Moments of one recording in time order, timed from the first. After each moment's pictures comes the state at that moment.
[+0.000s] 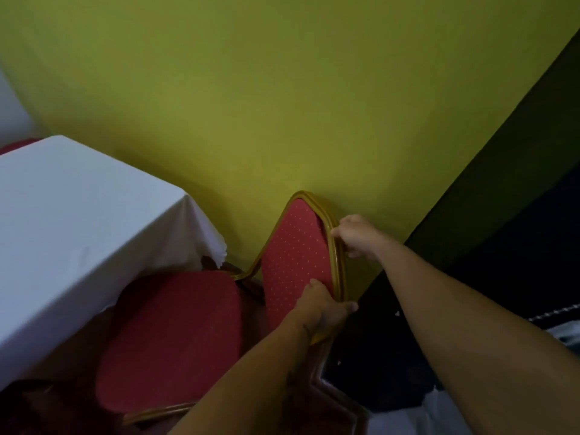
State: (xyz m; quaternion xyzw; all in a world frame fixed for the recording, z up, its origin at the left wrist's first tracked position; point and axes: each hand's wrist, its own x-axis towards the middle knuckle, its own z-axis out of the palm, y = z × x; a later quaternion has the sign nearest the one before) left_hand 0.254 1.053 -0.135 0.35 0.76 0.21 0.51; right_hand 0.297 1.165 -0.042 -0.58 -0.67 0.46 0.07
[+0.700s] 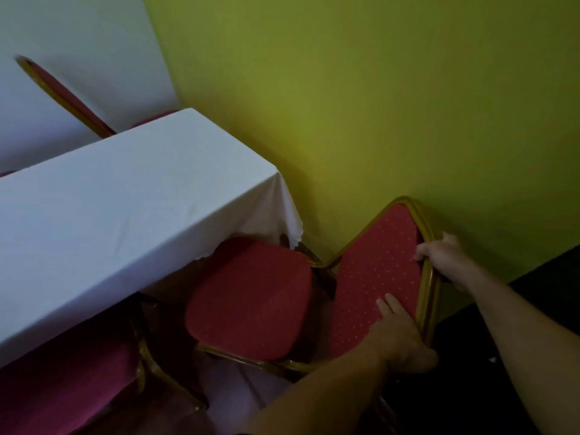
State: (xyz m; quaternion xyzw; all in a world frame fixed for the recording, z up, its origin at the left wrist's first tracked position) left_hand 0.289 1.042 -0.139 0.32 0.77 0.18 0.52; right_hand 0.303 1.196 -0.098 -0.56 -0.68 0.46 0.05
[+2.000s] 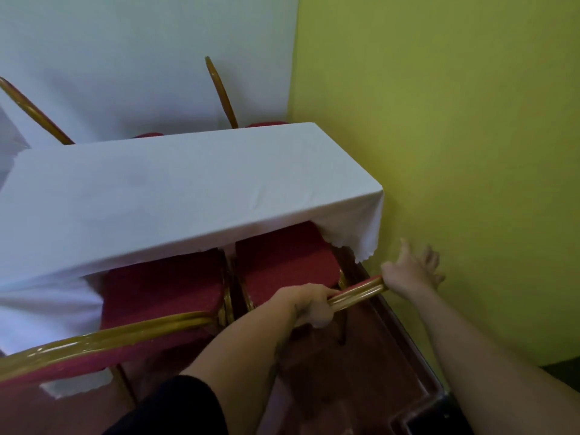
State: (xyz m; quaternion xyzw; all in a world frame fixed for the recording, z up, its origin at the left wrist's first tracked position) left_hand 0.150 0.714 -0.100 0.30 0.84 0.14 0.44; right_hand 0.205 0.900 -0.086 -0.43 -0.88 0.20 -0.02
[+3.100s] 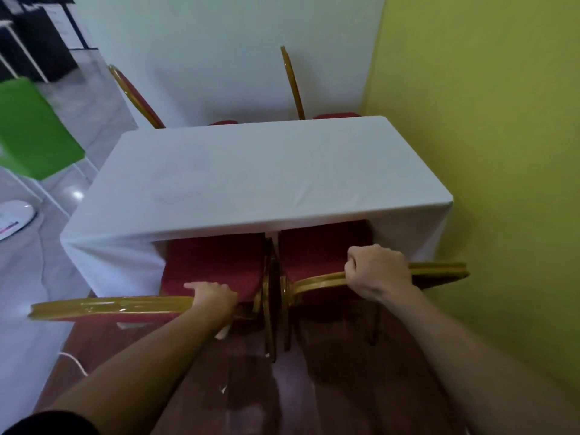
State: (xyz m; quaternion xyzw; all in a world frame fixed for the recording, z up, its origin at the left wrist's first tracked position) left_hand 0.124 0.576 -0.137 0.13 0.90 -0.27 0.31; right_hand 0.128 0.865 -0.096 0.03 -1.00 0.05 0.02
